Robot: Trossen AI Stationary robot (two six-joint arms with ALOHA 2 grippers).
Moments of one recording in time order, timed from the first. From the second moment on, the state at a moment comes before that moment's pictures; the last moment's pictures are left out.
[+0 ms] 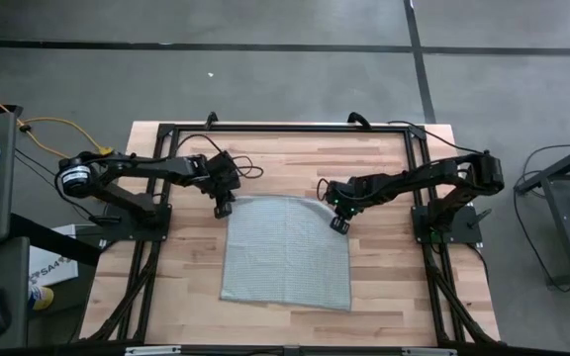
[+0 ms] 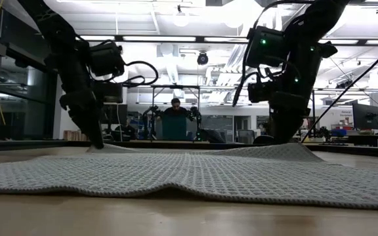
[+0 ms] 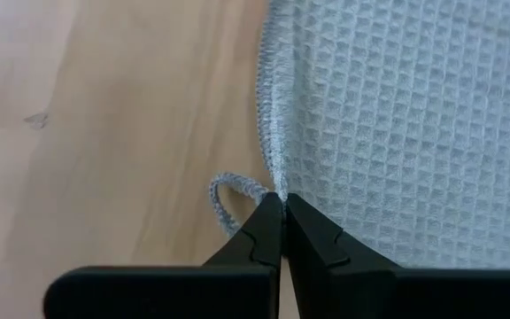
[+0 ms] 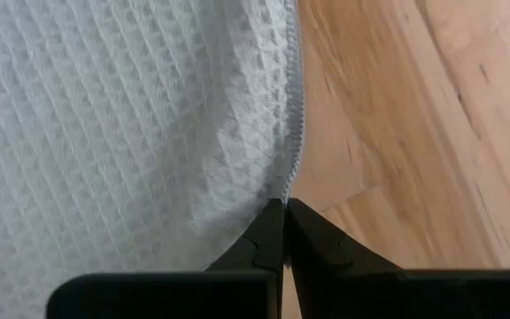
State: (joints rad) left arm 0.42 1.36 0.59 -0.33 0.18 0.12; right arm -0.10 1.58 0.78 -0.44 0.08 0.36
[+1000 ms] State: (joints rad) left arm 0.16 1.22 0.59 -0.40 0.04 -0.06; right arm 0.18 1.40 0.78 -0.44 0.13 0.60
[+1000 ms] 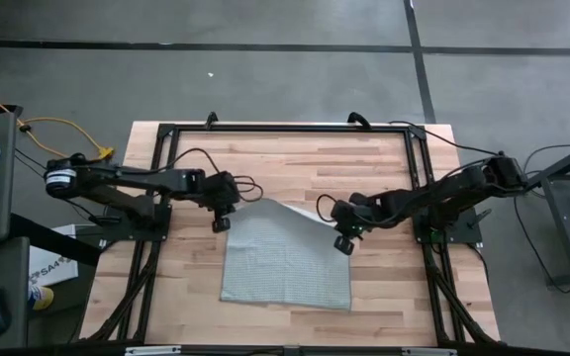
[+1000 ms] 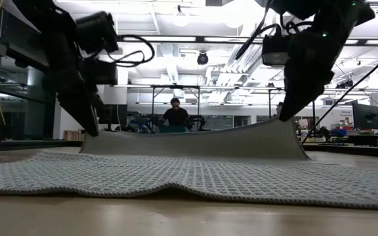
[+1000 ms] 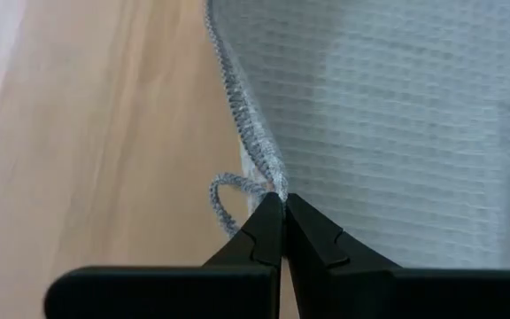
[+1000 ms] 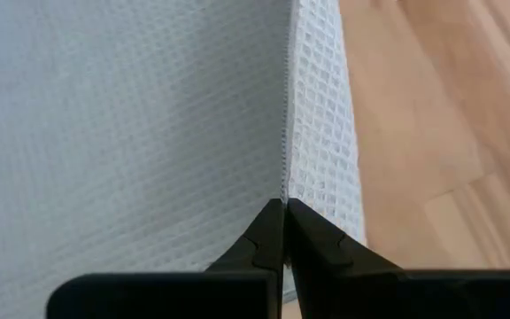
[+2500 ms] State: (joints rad) left arm -0.37 1.21 0.59 -0.38 -0.16 -0.59; right arm 0.47 1.54 0.78 -0.42 0.18 0.85
